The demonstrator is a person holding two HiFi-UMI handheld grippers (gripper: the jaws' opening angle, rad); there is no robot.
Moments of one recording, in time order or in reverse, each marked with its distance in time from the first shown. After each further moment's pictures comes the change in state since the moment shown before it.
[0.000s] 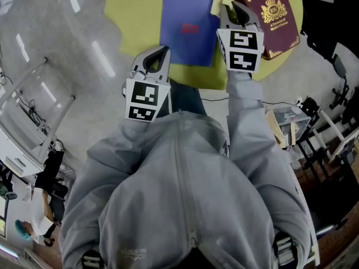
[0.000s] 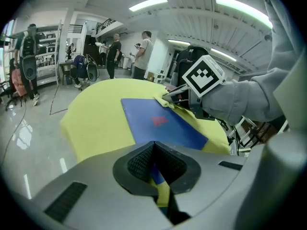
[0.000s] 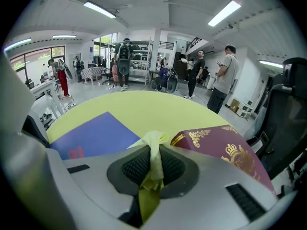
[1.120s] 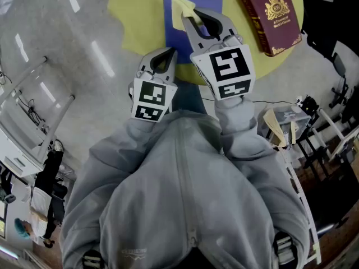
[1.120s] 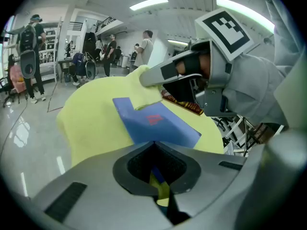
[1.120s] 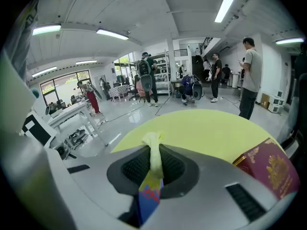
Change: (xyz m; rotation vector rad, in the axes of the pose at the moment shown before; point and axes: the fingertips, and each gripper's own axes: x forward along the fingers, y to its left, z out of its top) left arm -0.008 -0.014 -0.013 -0.013 0.005 -0.029; right arm -0.057 0.126 0.063 0.021 -0.137 0.351
